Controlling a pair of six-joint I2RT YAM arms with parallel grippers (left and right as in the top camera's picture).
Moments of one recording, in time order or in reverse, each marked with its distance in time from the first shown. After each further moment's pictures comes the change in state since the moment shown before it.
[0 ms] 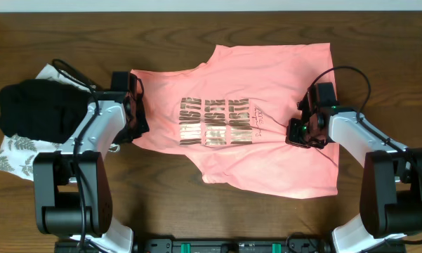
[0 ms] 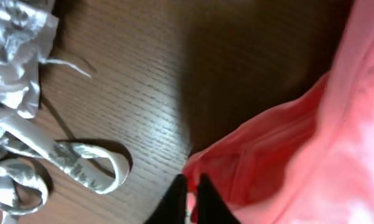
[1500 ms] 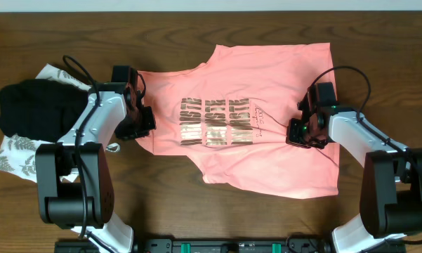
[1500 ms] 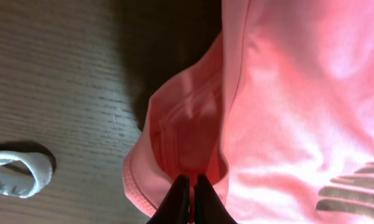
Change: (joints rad) left arm 0.000 0.058 0.094 -0.101 0.235 0.131; right arm 0.000 0.000 0.002 -0.006 0.010 0.000
